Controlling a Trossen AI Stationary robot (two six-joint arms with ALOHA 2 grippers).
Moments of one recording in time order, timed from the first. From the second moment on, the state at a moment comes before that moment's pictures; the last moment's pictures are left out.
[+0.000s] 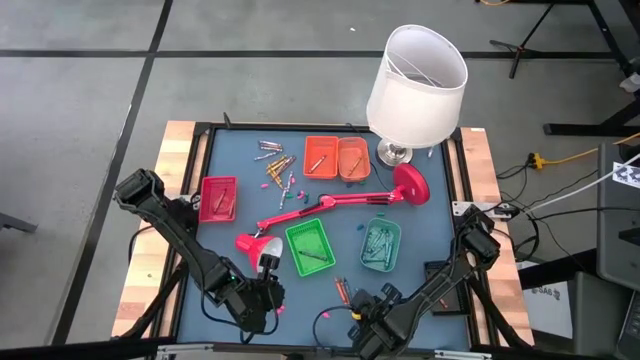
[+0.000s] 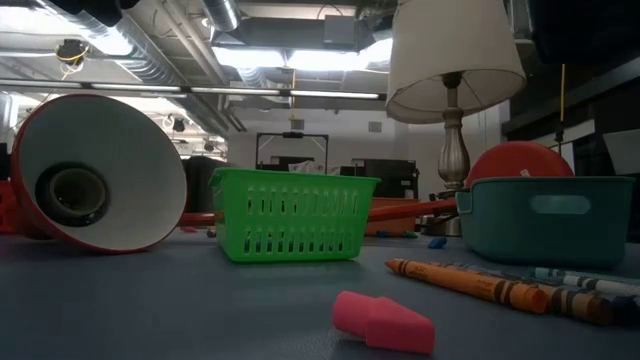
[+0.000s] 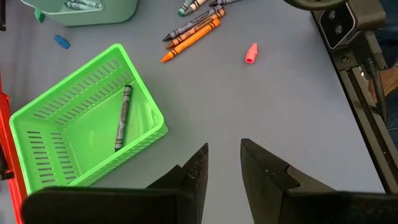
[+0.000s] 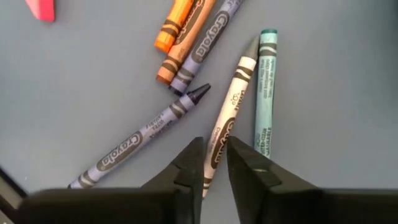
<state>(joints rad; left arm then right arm) -0.74 1.69 1.24 -0.59 -0.45 -0.41 0.78 2.20 1.67 -0.99 0.22 1.46</state>
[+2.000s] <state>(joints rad) -0.73 1.69 1.24 -0.59 -0.46 -0.41 0.77 2.21 1.67 -1.00 0.24 1.40</state>
